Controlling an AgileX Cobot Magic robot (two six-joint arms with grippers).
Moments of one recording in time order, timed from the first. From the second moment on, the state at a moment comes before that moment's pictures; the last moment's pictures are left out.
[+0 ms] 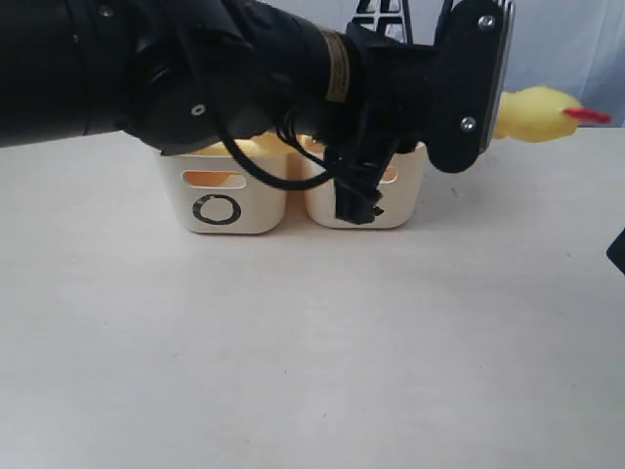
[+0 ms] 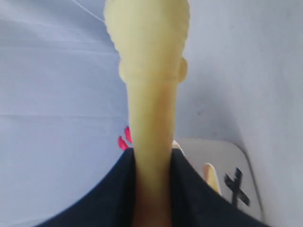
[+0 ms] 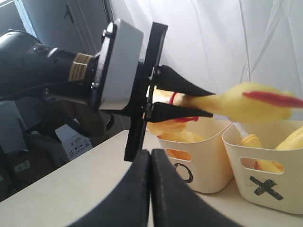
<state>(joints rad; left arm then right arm) -0.97 1.61 -1.34 0.37 0.31 0.84 0.63 0.23 -0.22 1.74 0.13 -1.46</state>
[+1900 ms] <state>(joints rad) -0.28 2.04 -1.28 0.66 -1.00 0.35 0.63 0.23 -0.22 1.74 0.10 -1.46</state>
